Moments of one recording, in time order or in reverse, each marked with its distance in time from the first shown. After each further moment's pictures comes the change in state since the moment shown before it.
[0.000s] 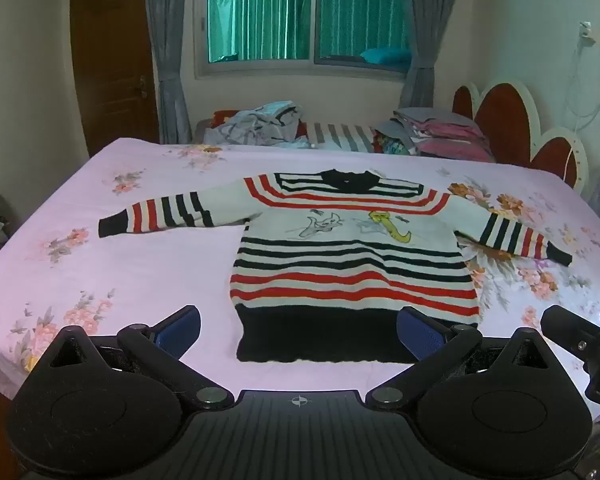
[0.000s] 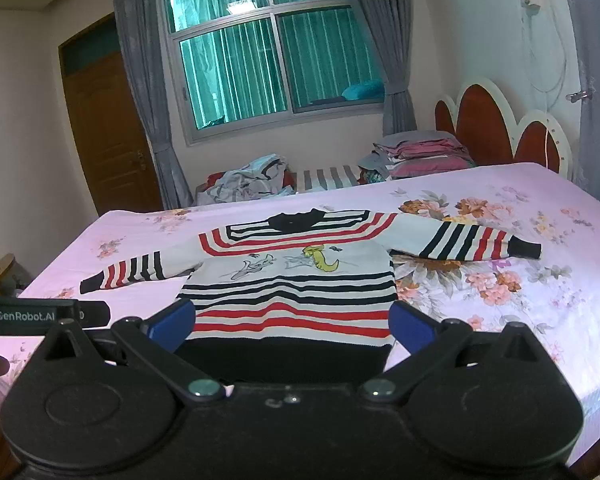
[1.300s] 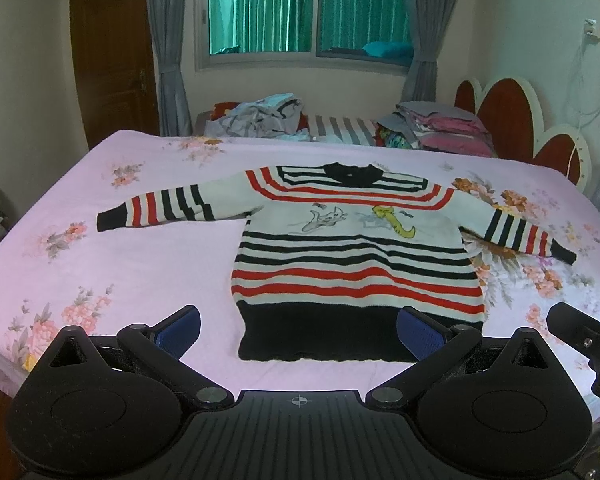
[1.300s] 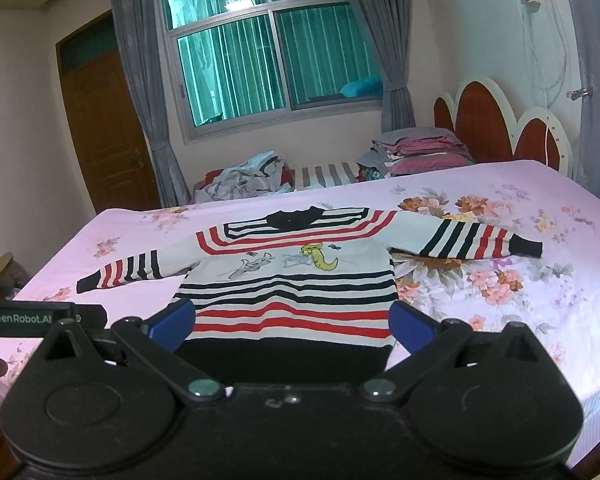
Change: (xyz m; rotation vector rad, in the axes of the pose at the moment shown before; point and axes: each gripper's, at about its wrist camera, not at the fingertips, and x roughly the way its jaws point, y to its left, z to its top) left arm 0.010 0.002 -0.002 -0.005 0.019 0.004; right arm 0.010 -0.002 0.003 -0.005 -0.016 -0.003
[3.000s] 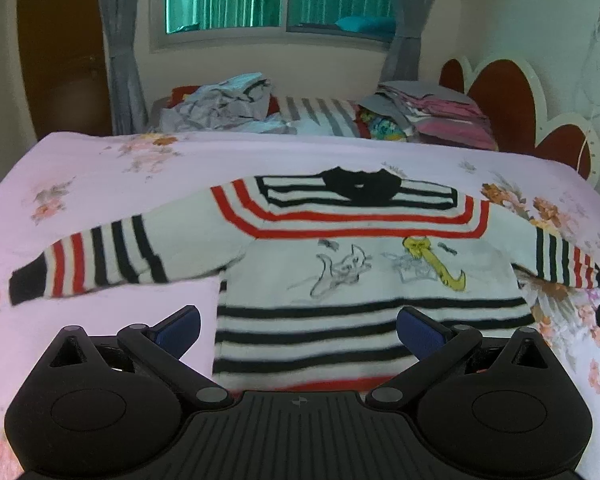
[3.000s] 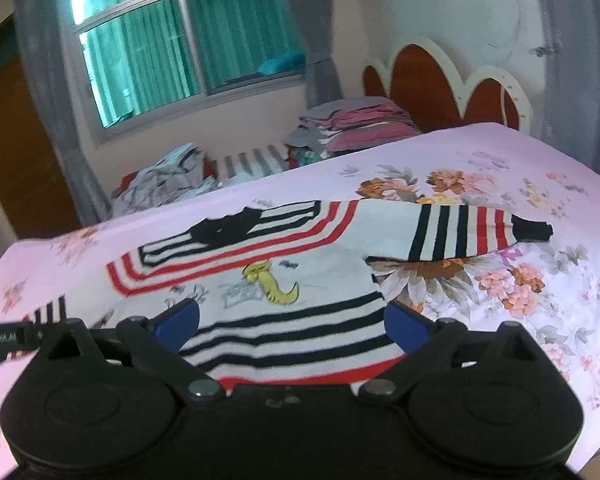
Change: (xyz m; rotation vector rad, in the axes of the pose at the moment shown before) left arm 0.239 0.030 0.117 0.056 0.068 -0.118; right arm 0.190 -0.002 0.045 0.180 0.053 -0.252
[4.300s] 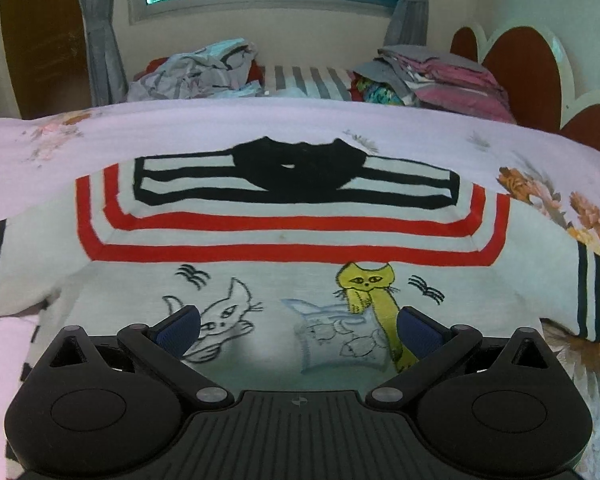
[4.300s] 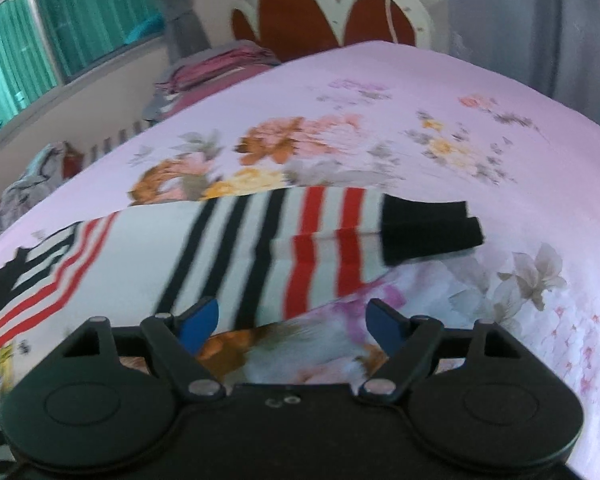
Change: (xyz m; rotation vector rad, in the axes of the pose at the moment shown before) left arm 0.189 -0.154 0.035 -0.030 0.092 0.033; right arm 0.206 -0.262 0.059 0.181 0.167 -0.252
